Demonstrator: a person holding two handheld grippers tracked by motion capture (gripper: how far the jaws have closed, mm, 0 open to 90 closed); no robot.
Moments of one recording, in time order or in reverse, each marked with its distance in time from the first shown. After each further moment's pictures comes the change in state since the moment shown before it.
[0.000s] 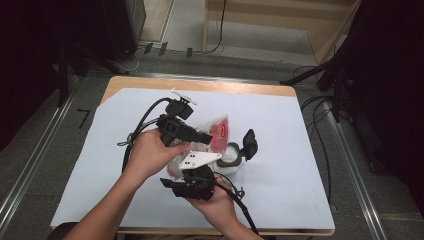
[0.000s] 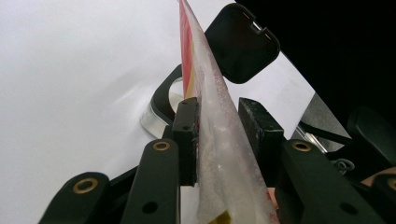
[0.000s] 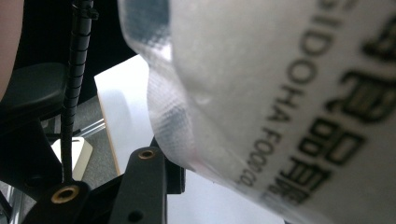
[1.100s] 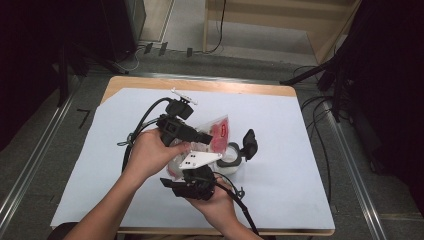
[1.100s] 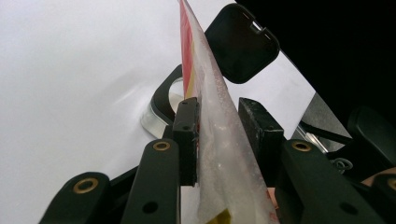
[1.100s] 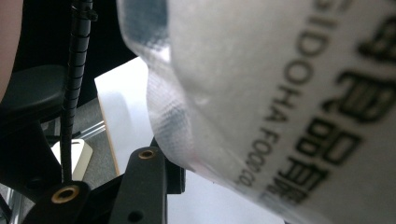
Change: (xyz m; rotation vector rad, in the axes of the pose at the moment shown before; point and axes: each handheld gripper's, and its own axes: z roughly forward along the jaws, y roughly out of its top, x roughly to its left) left arm -0.001 0.000 0.000 0.002 0.002 0.003; right arm 0.000 0.000 0.000 -0.009 0.000 0.000
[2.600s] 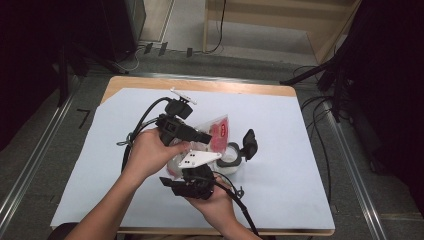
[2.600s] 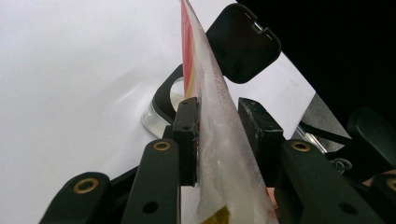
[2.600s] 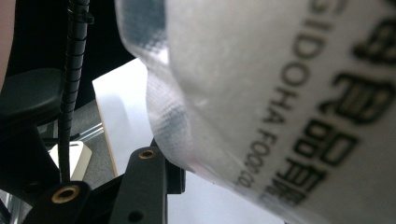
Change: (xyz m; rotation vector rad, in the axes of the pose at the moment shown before) left arm 0.001 0.000 -0.001 0.001 0.001 -0.008; right arm 0.000 0.001 0.002 -0.002 -0.007 0.011
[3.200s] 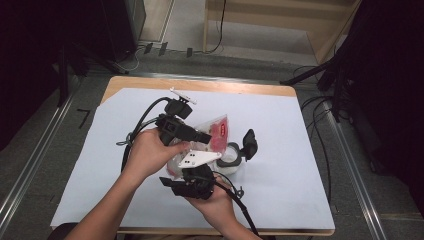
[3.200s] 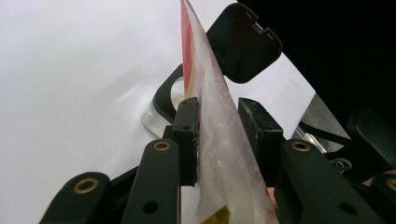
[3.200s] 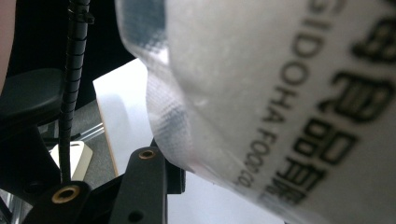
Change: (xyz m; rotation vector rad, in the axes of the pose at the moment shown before) left arm 0.001 0.000 0.000 0.000 -0.004 -0.009; right arm 0.000 0.000 0.000 0.001 0.003 0.001
